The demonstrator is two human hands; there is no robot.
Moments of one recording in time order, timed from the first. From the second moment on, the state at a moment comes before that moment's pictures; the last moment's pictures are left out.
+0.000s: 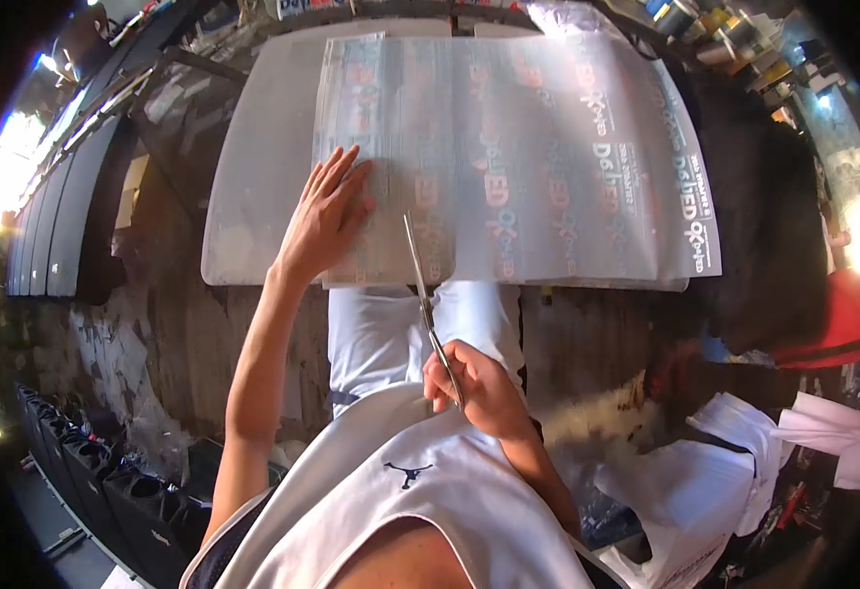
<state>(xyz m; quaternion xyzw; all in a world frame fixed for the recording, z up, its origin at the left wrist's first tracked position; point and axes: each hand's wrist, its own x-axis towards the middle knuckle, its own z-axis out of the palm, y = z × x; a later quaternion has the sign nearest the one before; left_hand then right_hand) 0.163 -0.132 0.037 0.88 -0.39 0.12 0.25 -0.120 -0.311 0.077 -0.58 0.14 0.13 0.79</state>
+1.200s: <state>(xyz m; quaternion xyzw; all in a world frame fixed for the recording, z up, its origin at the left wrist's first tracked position) 0.156 -0.127 0.022 0.86 -0.43 0.11 0.23 -0.125 -0.257 0.066 -0.55 0.20 0.12 0.80</state>
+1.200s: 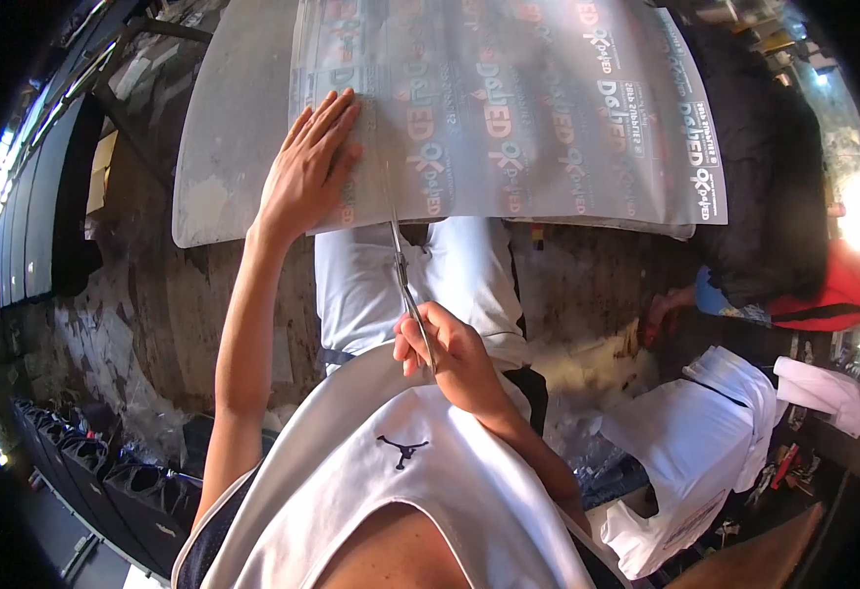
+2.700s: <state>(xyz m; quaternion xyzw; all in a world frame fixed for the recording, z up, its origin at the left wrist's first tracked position) 0.153 -0.129 0.014 0.88 -0.41 0.14 0.18 -0.123 -0.246 0.053 -0.58 0.18 0.09 0.79</state>
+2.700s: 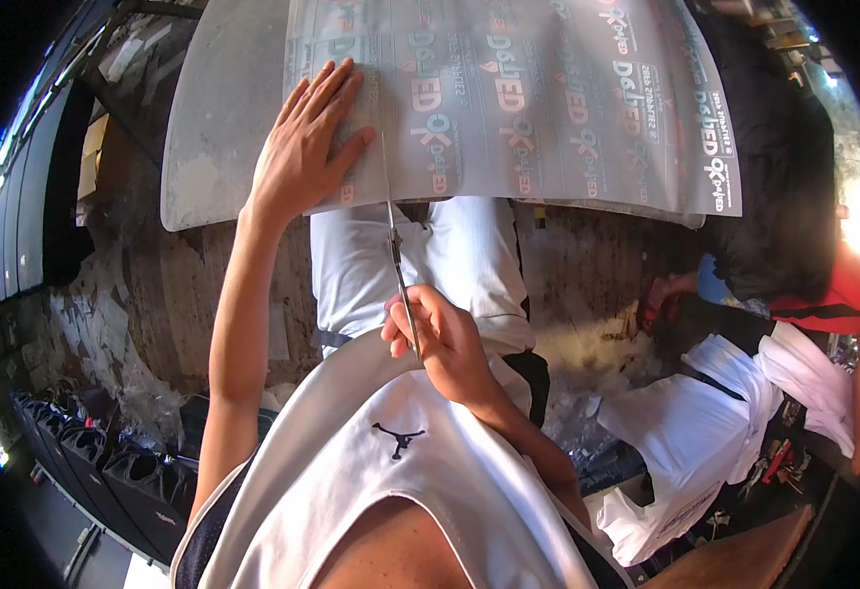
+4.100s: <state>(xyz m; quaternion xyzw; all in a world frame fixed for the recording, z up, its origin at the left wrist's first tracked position) 0.153 -0.128 0.014 0.88 -0.44 0.13 0.14 -0.115 -0.245 0.067 -0.53 0.25 0.13 0.80</state>
